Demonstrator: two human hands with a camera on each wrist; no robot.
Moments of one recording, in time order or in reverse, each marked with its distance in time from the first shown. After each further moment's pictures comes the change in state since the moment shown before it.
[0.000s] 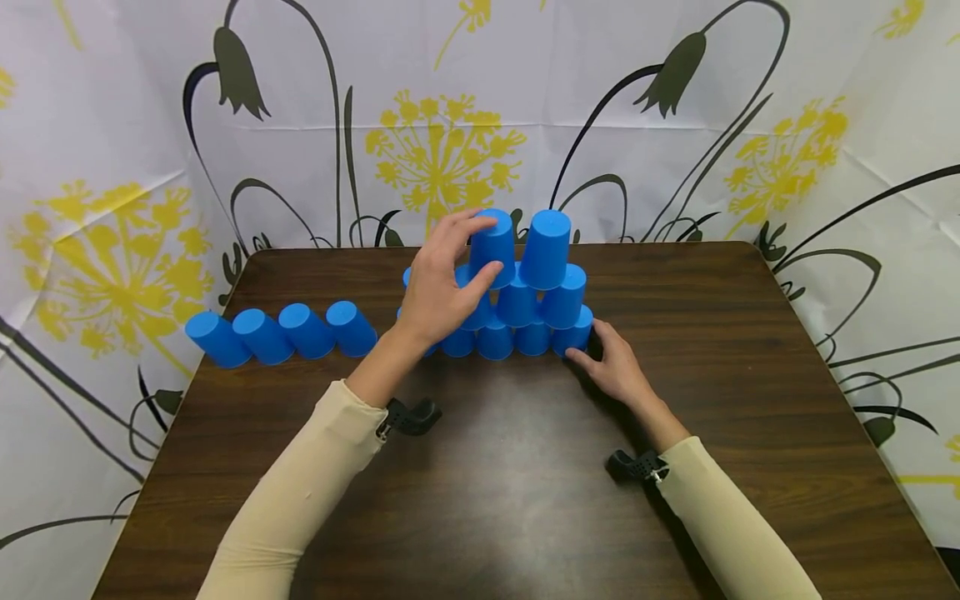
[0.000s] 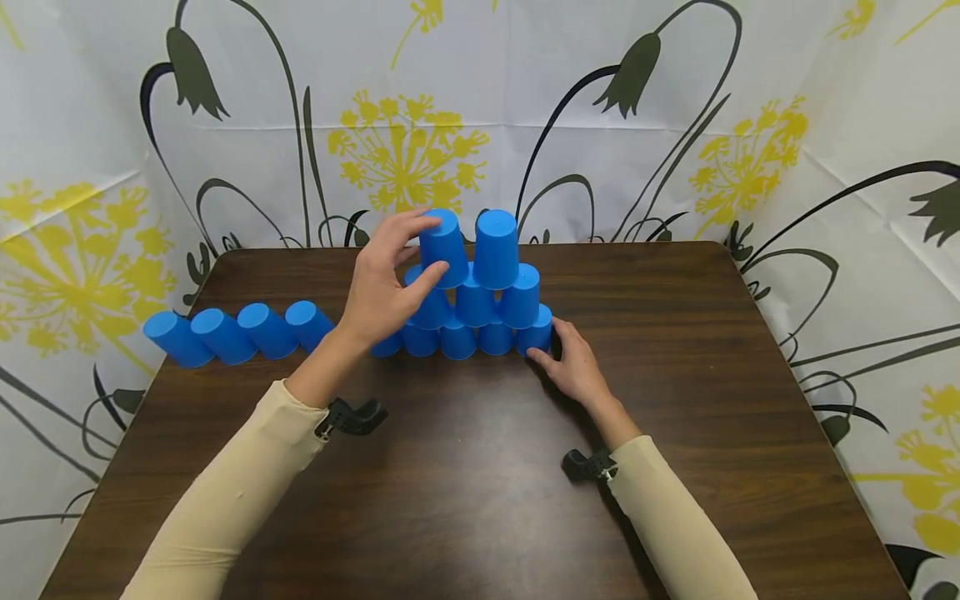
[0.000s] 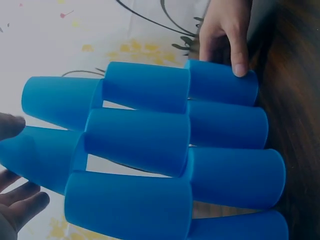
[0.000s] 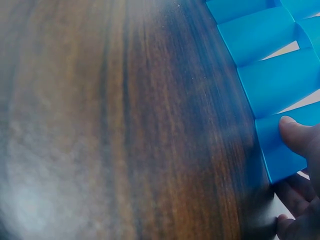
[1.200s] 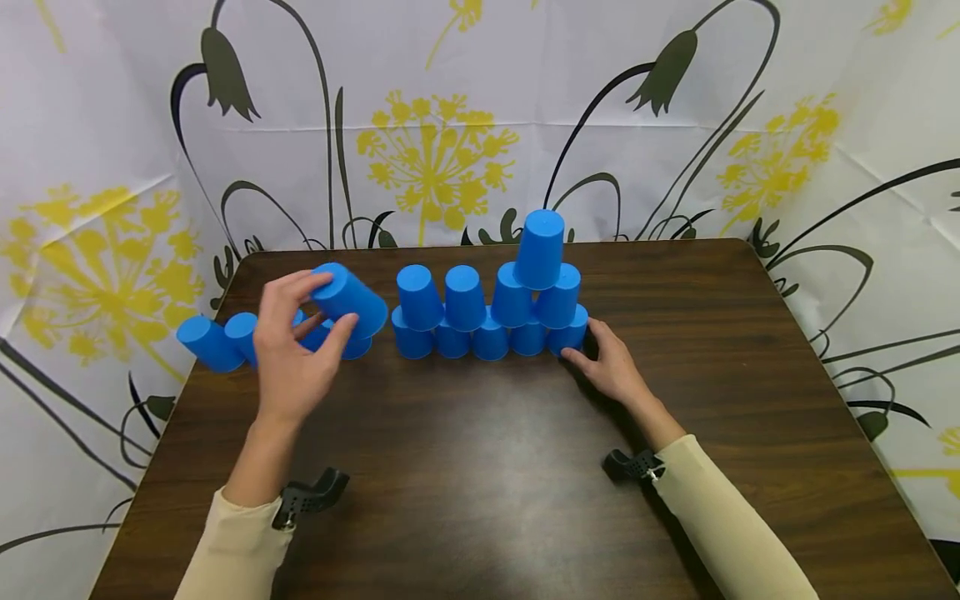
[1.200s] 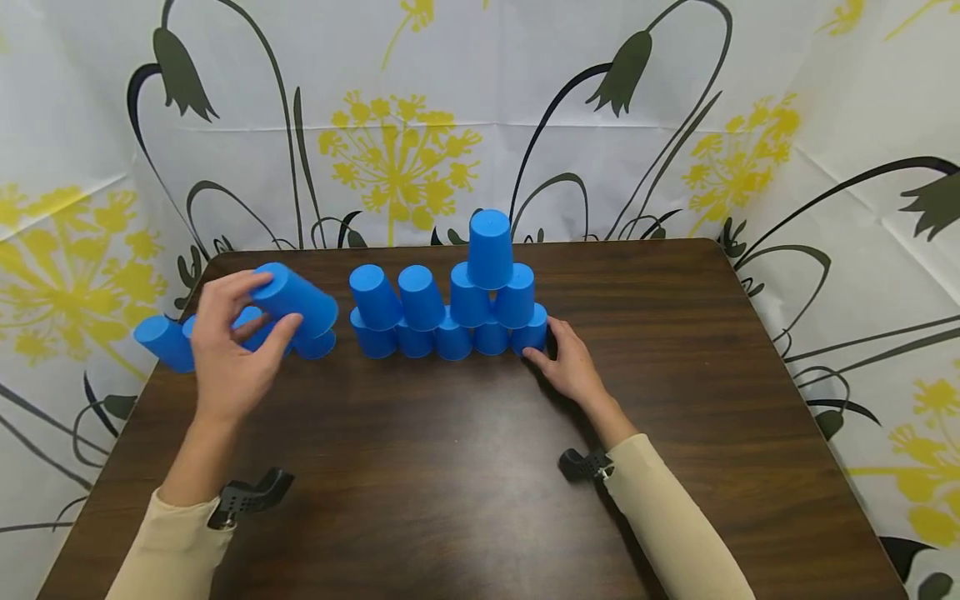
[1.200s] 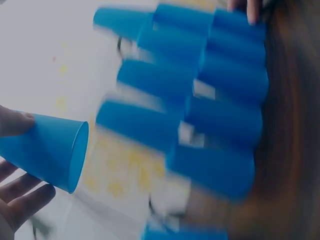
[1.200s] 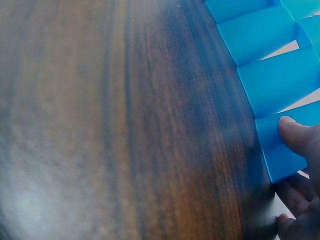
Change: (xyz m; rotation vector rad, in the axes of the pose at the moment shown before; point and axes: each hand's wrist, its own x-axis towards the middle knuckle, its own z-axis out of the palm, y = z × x) left_hand -0.098 -0.011 -0.104 0.174 0.262 -0.223; right_hand 0.000 0.005 0.001 0.011 0.021 -0.031
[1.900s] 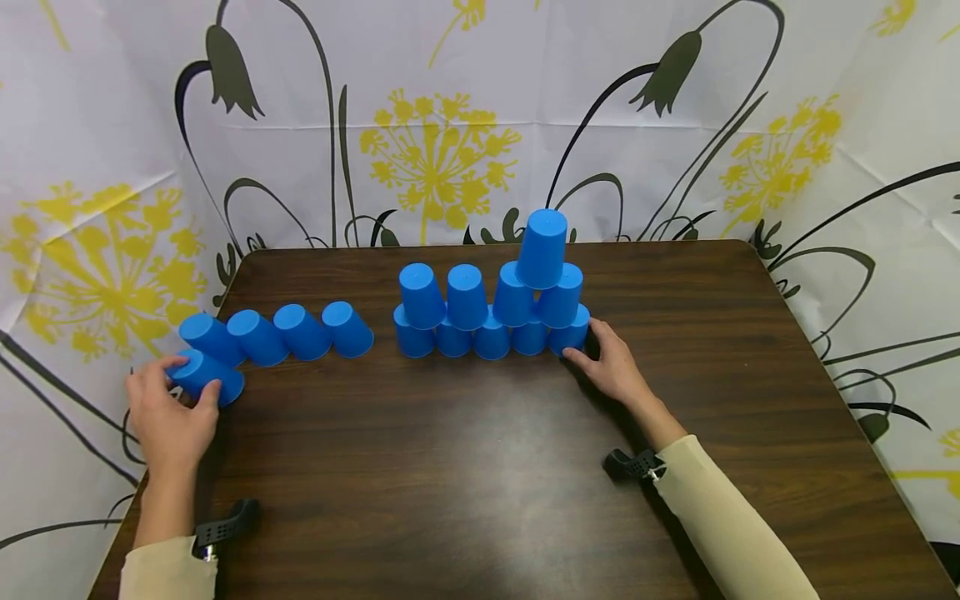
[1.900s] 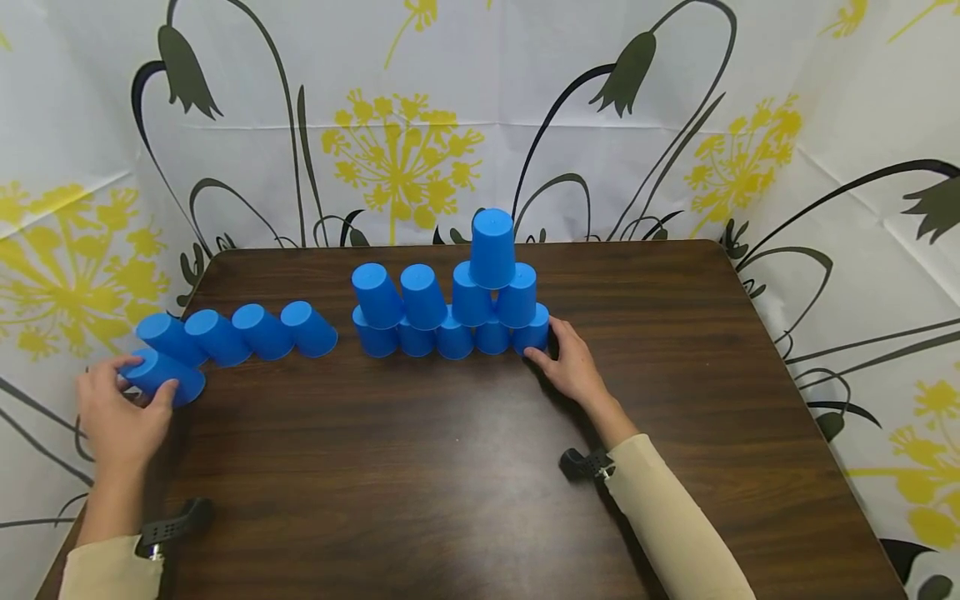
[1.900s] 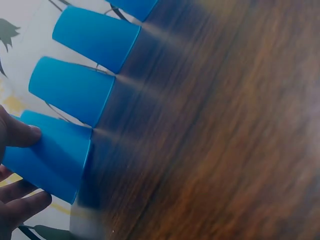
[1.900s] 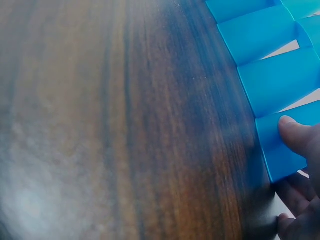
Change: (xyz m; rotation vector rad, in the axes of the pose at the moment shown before) left_hand -0.086 -0.131 -0.112 0.531 0.098 -0.577; right_hand 0.000 -0.004 -0.001 0.001 -0.009 0.008
